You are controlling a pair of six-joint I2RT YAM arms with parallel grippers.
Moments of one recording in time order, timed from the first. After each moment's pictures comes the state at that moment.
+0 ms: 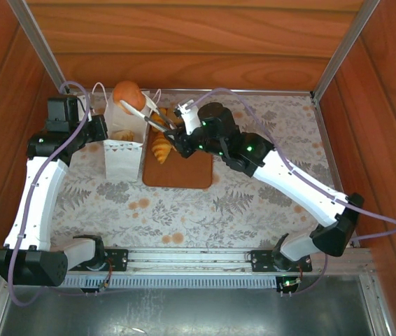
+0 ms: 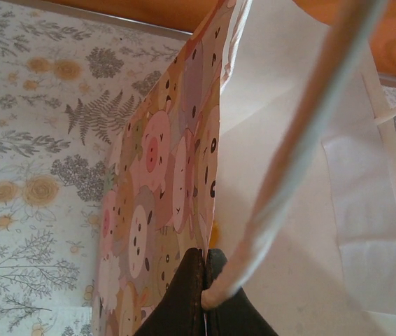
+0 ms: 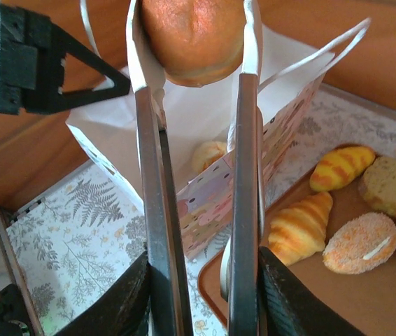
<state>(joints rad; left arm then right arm) -0.07 1.17 1.32 -0.84 0.18 -0.27 0.95 1.47 1.53 -0.51 -0.06 0.19</state>
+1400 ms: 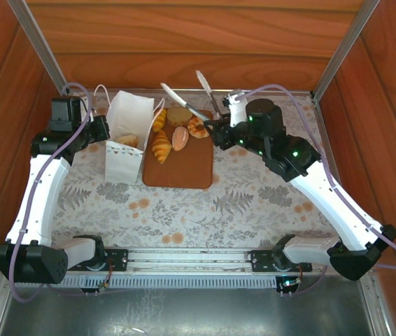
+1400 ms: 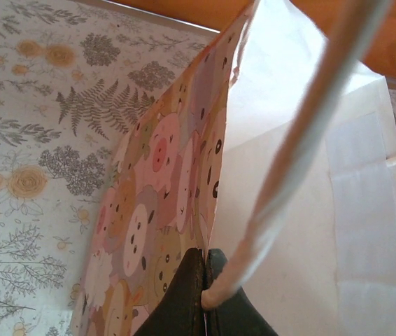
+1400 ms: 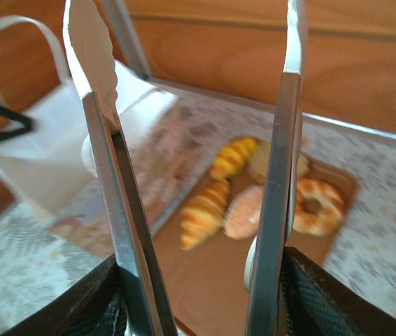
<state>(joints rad) -0.07 1.19 1.28 -0.80 0.19 -0.31 0.73 1.22 1.43 -0.65 0.00 0.21</state>
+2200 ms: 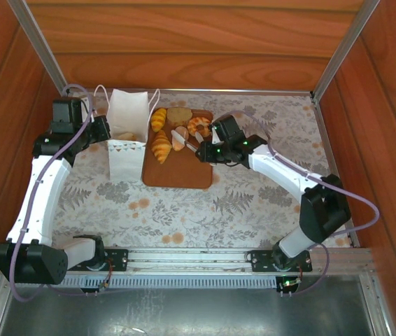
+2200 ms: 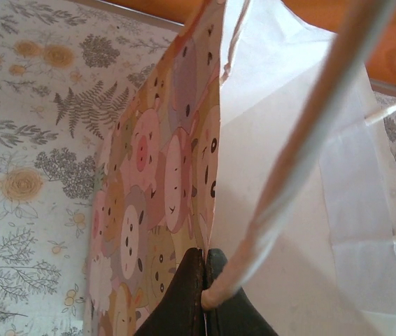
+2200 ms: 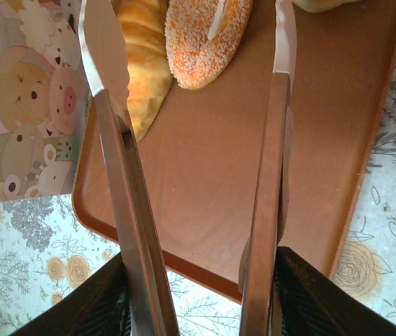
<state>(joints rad) -0.07 1.18 1.25 -0.76 0.19 -0.33 0.65 1.59 1.19 -0.51 -0.20 0.54</state>
